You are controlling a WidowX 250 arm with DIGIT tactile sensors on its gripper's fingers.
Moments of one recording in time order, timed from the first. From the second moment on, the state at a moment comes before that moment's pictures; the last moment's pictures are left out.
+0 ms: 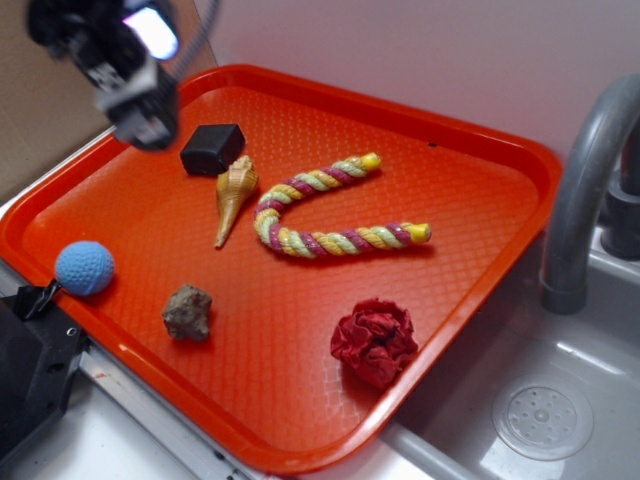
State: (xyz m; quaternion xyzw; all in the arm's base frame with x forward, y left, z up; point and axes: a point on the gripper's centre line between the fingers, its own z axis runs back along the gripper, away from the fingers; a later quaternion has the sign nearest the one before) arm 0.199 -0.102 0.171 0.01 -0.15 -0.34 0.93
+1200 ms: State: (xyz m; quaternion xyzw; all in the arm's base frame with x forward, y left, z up) arm 0.197 -0.185 0.057 0.04 -0.01 -0.50 0.87
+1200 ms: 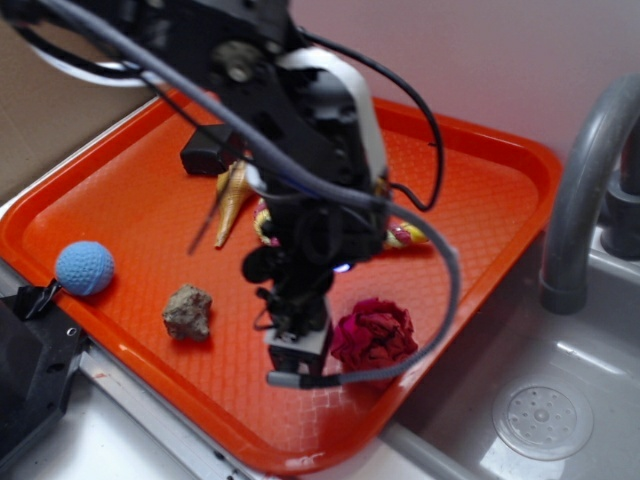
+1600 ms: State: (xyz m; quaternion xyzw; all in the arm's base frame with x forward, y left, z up) arm 0.198 -0.199 0.040 0.05 0.01 -0.51 0.86
